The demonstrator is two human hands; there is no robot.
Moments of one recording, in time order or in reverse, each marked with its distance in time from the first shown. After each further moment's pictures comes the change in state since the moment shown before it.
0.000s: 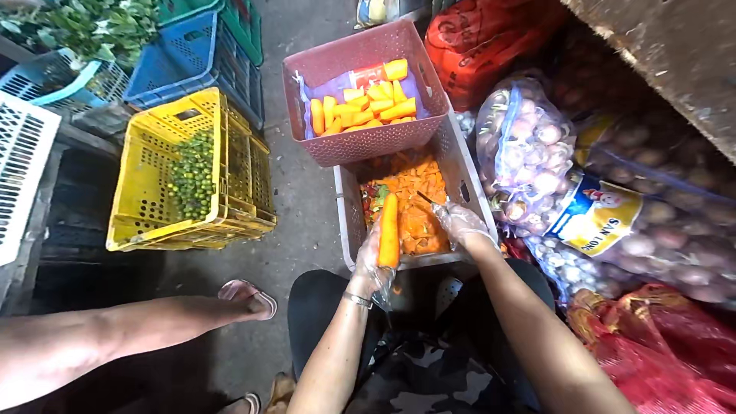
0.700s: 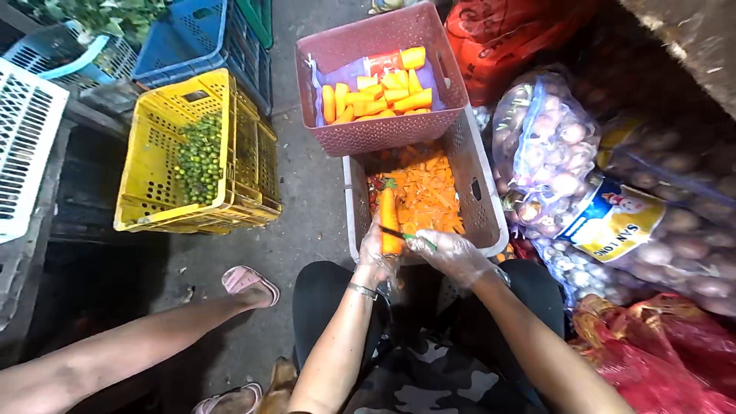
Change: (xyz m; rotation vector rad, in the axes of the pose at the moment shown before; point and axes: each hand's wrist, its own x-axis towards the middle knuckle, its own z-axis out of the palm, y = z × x) left_hand 0.002 0.005 0.002 -0.015 0.190 0.048; right_hand -0.065 -0.024 0.015 -0.066 -0.215 -0.418
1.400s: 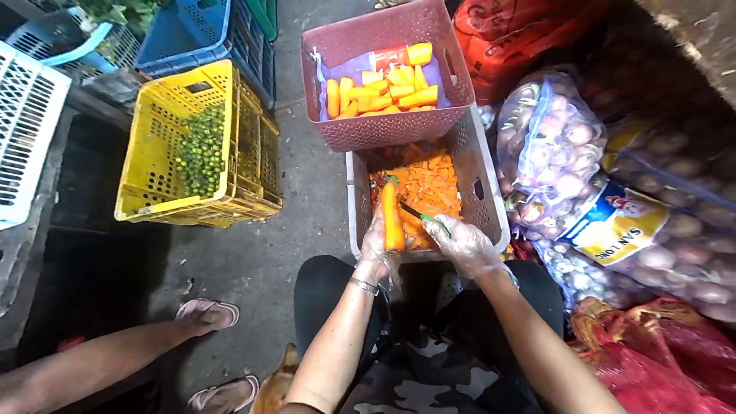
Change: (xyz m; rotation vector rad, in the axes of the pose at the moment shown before) left_hand 0.001 0.001 0.001 -0.016 -0.053 0.019; right_hand 0.000 0.009 -0.004 -0.029 0.184 0.133
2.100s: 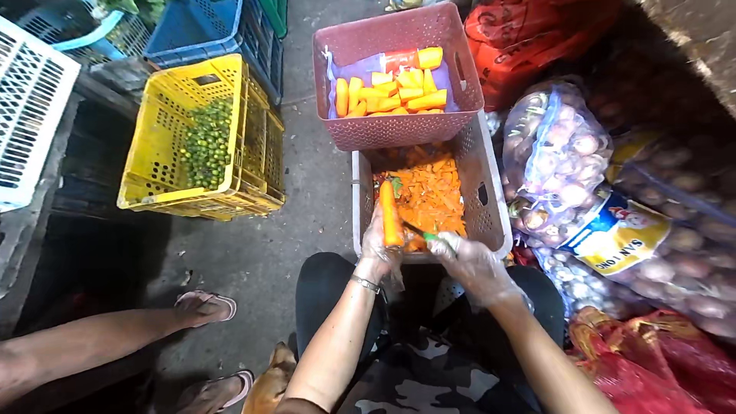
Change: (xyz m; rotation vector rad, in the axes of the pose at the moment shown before) left_hand 0.000 0.005 0.000 -0.075 0.054 0.013; right_hand -0.032 -0.002 0.002 0.011 0.052 -0.129
